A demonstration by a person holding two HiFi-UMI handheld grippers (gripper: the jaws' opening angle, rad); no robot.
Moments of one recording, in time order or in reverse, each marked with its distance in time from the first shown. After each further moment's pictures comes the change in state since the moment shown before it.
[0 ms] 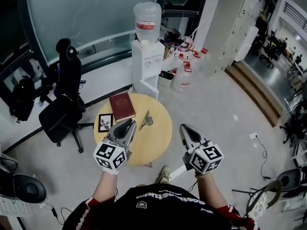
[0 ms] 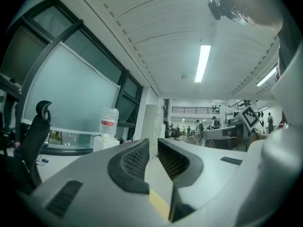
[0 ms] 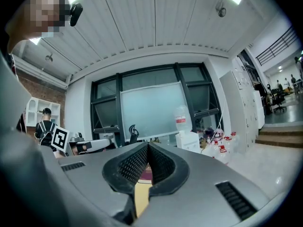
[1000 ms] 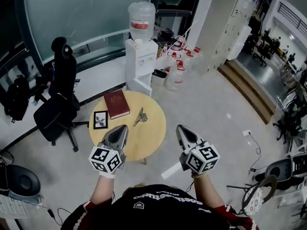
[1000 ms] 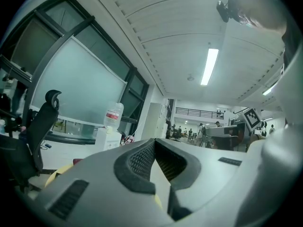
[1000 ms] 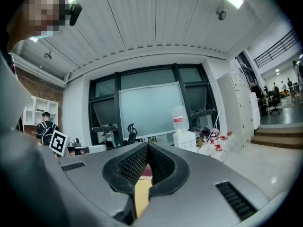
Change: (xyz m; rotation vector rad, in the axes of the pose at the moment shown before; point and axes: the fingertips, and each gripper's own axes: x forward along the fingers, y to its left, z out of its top) left arm -0.041 -0.010 -0.026 -0.112 0.022 0.038; right arm -0.035 0.015 -0.007 -0.001 0.009 -0.041
